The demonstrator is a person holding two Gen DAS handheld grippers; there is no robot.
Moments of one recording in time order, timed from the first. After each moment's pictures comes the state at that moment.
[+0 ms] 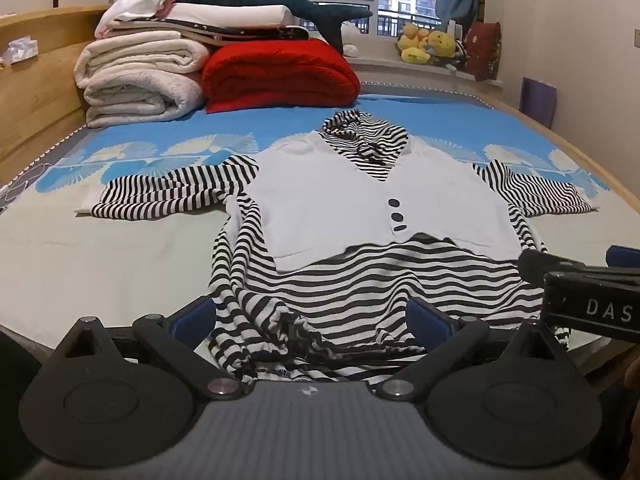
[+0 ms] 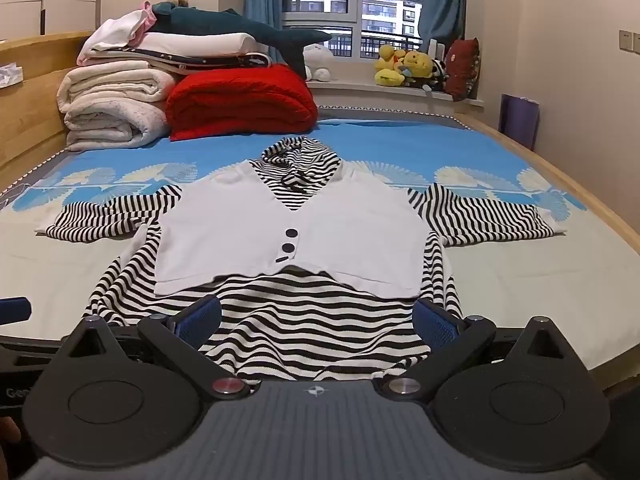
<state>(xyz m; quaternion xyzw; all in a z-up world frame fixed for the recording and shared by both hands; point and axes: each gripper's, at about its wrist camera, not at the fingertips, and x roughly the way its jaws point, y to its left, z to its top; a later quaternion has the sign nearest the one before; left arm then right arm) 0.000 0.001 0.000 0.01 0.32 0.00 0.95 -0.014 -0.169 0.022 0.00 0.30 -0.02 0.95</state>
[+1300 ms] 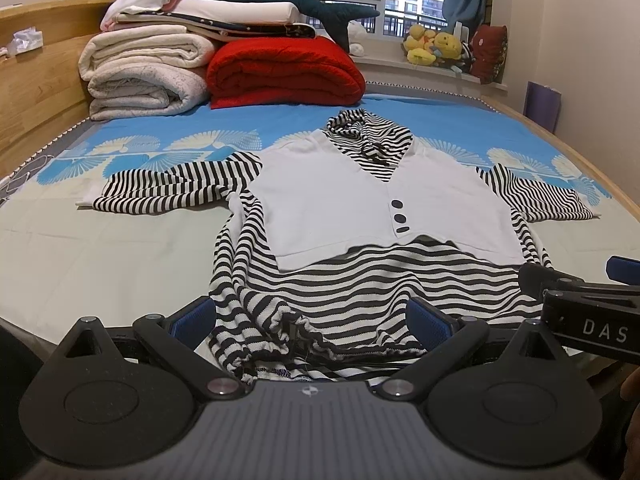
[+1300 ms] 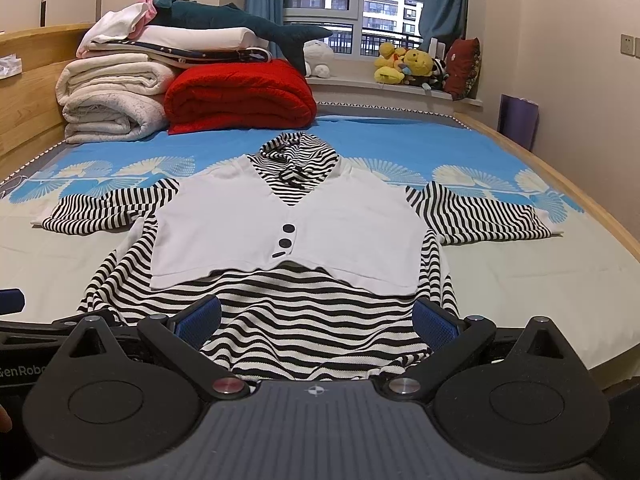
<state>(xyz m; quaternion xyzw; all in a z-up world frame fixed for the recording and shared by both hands) 0.001 0.004 0.001 0.00 0.32 0.00 0.95 -0.014 -0.165 0.021 -0.01 0.31 -0.02 0.95</state>
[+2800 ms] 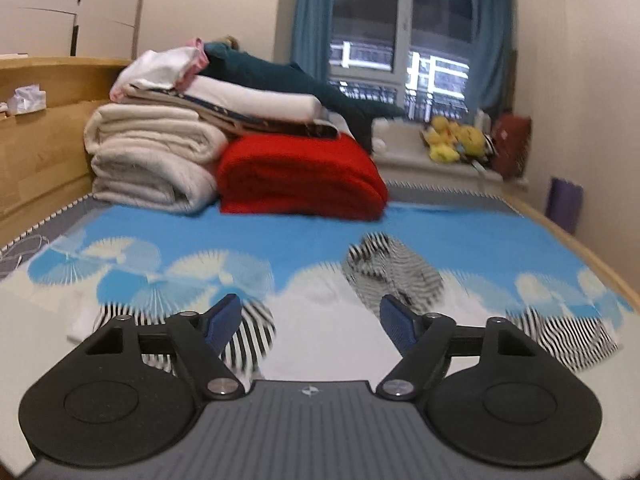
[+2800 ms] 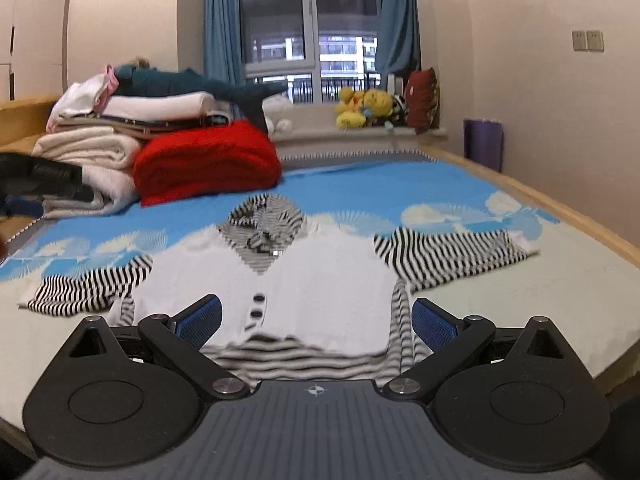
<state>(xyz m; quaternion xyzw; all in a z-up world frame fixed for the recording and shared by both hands) 0.184 0.061 0.113 -0.11 0.22 0.01 0.97 -0.008 -0.206 0.048 0.04 0.22 -0.06 0.97</state>
